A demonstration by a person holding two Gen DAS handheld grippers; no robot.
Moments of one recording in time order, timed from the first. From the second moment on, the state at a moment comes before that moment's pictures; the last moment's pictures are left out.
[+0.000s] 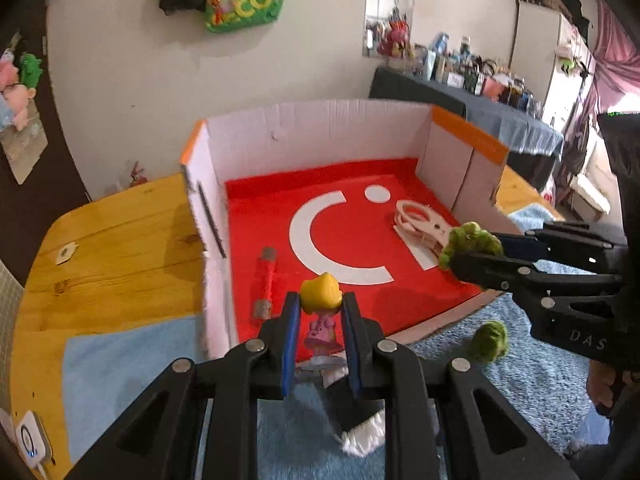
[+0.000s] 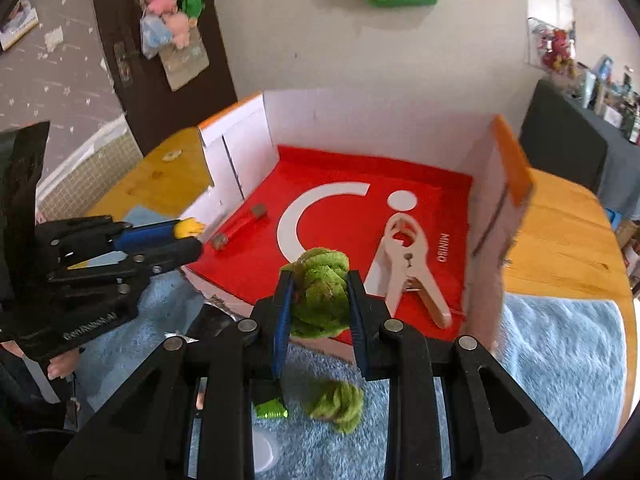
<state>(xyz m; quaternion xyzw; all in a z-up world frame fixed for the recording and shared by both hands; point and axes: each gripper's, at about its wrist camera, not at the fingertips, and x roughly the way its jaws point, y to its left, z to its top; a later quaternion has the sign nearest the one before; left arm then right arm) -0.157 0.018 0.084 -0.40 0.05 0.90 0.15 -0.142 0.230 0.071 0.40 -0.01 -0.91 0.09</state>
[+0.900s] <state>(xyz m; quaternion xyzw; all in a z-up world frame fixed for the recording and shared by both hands) -0.204 0.032 0.044 -0.47 0.10 0.86 0.16 -0.199 0.229 0.027 0.53 0.02 -0.84 0.12</state>
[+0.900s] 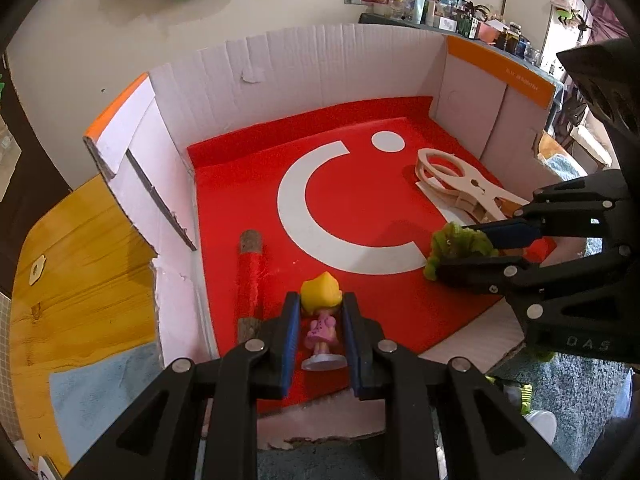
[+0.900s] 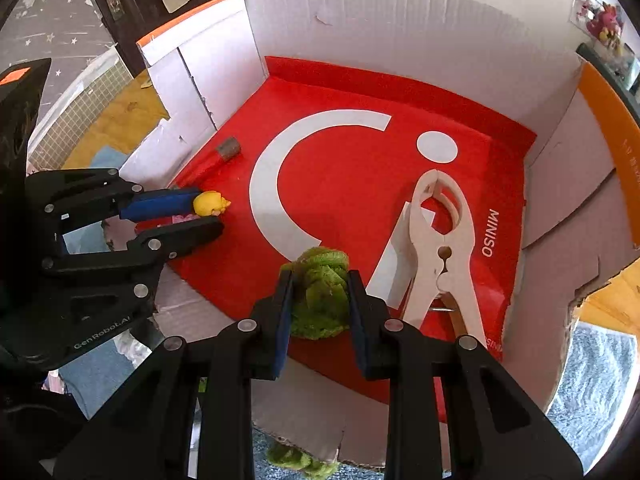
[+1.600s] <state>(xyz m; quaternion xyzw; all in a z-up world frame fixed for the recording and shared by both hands) -0.203 0.031 0.043 -0.47 0.10 0.86 0.17 -0.193 0.228 0.029 0.52 0.03 -0.84 0.11</state>
